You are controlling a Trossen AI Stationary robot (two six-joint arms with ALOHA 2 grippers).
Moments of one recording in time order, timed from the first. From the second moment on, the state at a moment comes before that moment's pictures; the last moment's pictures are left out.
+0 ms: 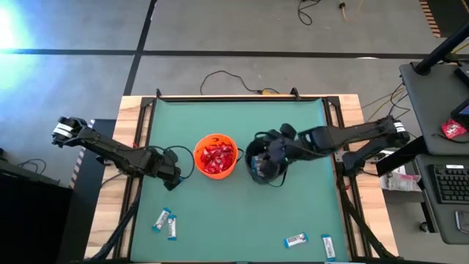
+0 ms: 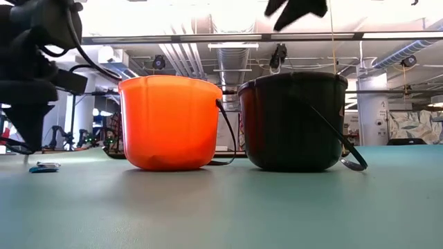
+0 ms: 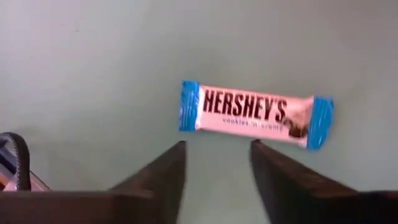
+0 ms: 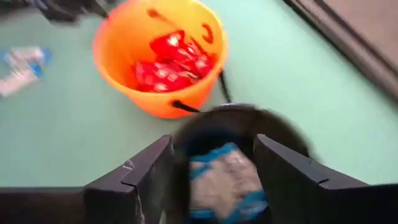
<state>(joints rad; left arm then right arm) -0.30 1.11 0.56 -0.99 -0.23 -1.04 0.20 1.50 1.50 -0.94 0.40 0.57</state>
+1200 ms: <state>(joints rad) -0.65 1.85 0.81 0.08 -0.50 -1.20 0.80 1.65 1.52 -0.95 0.49 1.07</state>
